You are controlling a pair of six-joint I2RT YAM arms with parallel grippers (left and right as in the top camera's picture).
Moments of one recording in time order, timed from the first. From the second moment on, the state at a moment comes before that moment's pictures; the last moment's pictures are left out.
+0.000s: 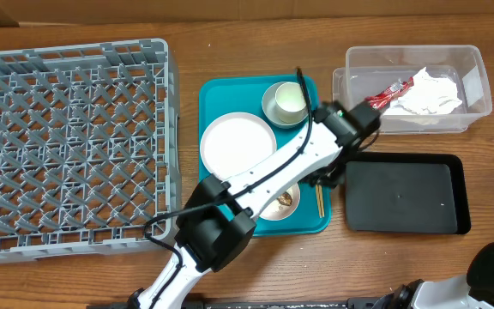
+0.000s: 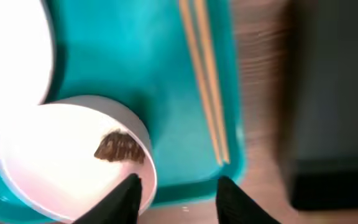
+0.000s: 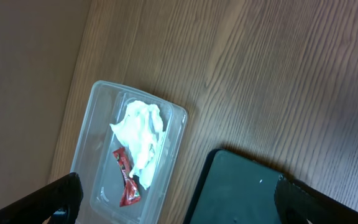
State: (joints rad) left arm -0.90 2.27 2.14 -1.44 -0.02 -0.72; right arm -0.58 1.69 2.17 -1.50 0.05 0.75
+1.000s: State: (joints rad) left arm 0.22 2.14 2.51 -1.69 0.23 -0.24; right arm -0.46 1.69 2.14 -1.62 -0.32 0.63
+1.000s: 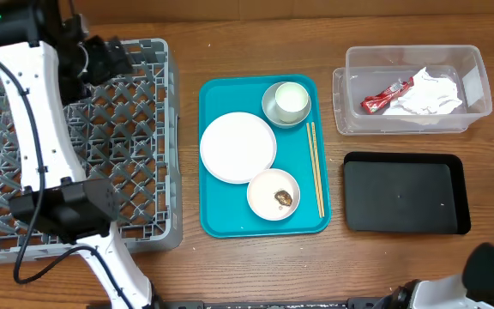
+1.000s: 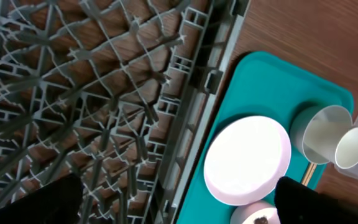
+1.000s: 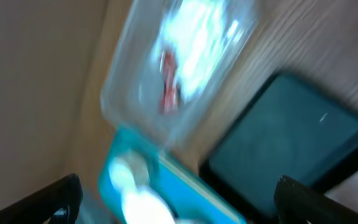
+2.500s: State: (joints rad) left arm 0.22 2.14 2.51 -1.69 0.25 -0.23; right arm 1.03 1.95 1.32 -0.90 0.12 0.31
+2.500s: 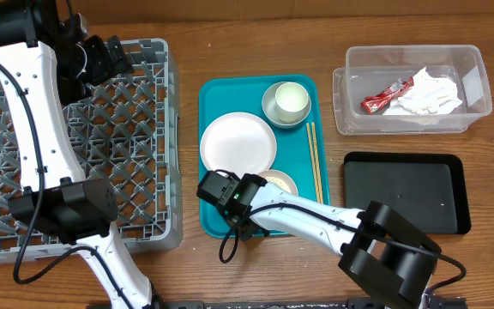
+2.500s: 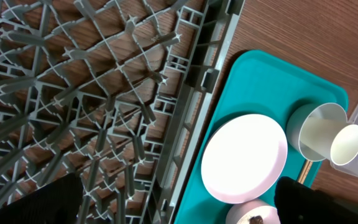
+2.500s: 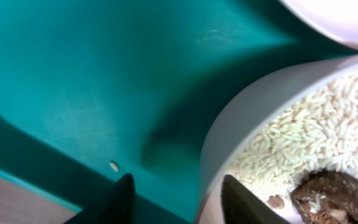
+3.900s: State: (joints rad) left arm 0.22 2.14 2.51 -1.69 0.25 -0.23; right arm 0.59 1.93 1.54 -1.23 0.16 0.76
